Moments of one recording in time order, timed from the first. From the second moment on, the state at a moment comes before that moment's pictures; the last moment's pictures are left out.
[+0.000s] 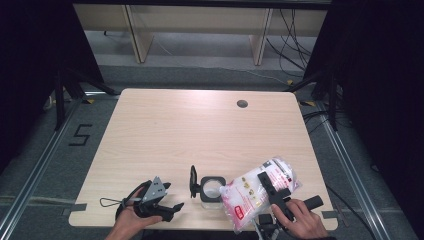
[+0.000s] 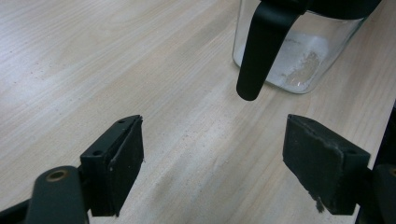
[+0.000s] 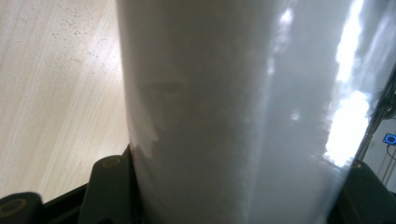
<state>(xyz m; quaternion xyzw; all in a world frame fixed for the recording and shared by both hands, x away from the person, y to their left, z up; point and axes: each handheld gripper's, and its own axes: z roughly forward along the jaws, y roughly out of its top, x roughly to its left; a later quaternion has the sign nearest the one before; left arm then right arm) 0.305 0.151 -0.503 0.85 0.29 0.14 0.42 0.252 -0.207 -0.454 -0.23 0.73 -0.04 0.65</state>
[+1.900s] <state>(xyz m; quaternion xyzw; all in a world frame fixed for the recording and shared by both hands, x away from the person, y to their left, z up) 0.306 0.153 -0.503 0.84 0.30 0.15 0.42 0.252 -0.209 -0.451 -0.22 0.73 -0.03 0.65</state>
